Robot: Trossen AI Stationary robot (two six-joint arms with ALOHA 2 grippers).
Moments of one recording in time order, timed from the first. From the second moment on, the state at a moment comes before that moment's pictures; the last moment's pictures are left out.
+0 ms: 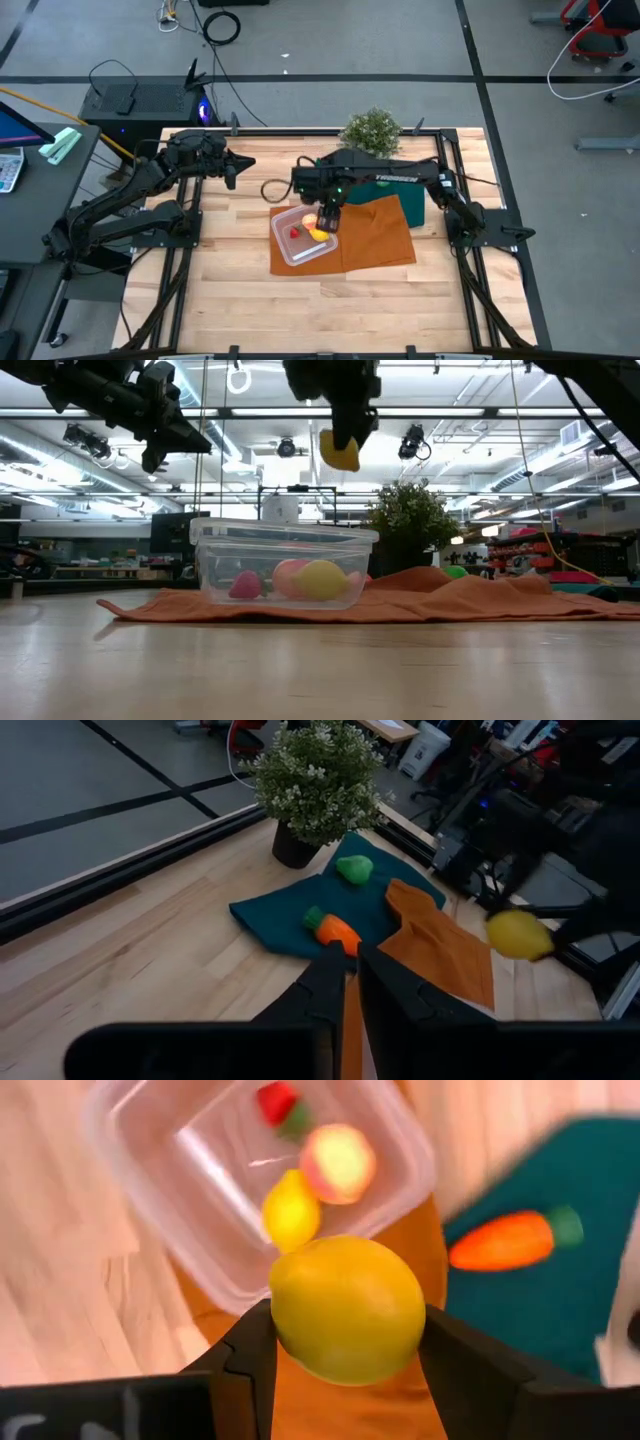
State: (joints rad) left arm 0.68 0.68 0.56 -0.21 0.32 -0.33; right arm -0.03 2.18 2.34 -1.57 -0.04 0.18
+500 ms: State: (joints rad) left arm 0.68 0.68 0.56 -0.21 0.32 -0.33; right arm 0.00 2.18 2.31 -1.55 -0.09 -0.07
